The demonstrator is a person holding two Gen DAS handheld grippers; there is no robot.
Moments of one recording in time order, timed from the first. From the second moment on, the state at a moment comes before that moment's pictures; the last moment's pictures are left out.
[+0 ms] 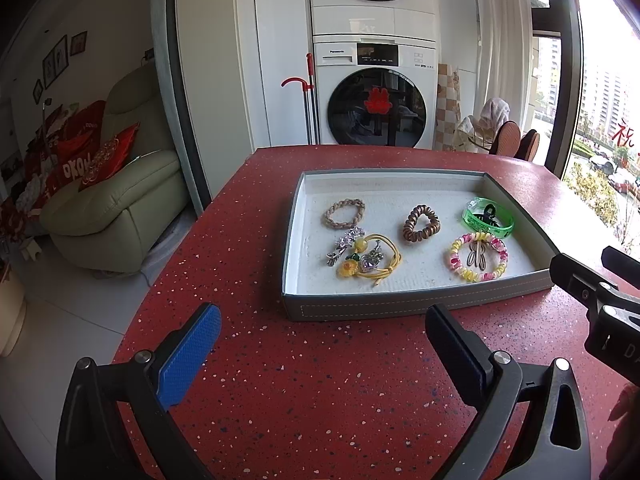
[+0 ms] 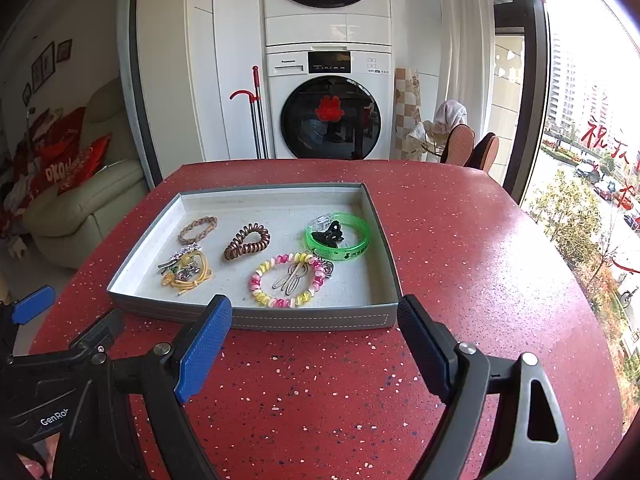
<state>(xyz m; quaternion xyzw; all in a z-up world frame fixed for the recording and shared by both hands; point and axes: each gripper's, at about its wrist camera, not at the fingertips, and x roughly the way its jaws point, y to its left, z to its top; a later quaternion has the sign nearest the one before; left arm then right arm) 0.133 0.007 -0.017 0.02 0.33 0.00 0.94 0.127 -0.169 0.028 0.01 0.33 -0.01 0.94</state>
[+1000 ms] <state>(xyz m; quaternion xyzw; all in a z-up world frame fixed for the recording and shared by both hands) 0.132 0.006 -0.015 0.02 0.34 0.00 0.94 0.128 -0.170 0.035 0.01 0.32 -0.01 0.95</state>
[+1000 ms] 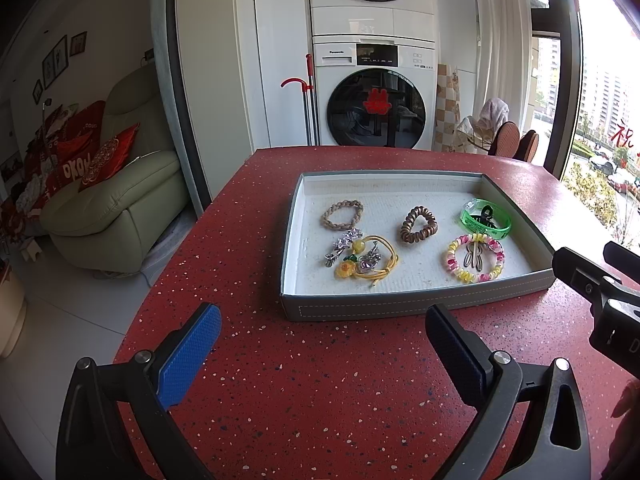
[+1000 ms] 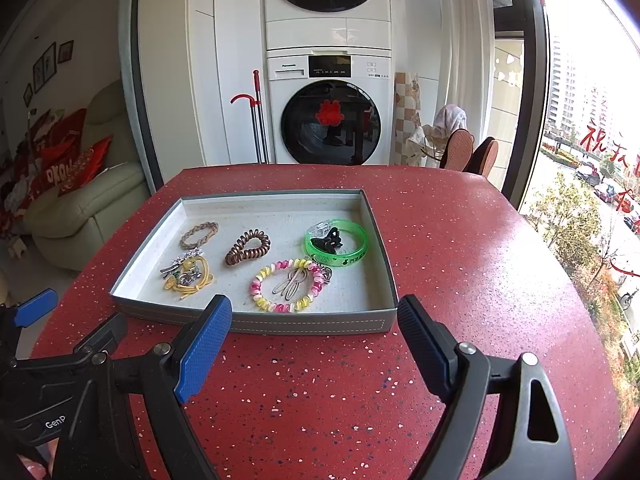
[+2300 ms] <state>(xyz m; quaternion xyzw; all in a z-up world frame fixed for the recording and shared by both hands) 0.132 0.007 -0.016 0.03 0.34 0.00 0.94 0.129 -0.168 0.037 0.01 0.32 -0.01 0.95</state>
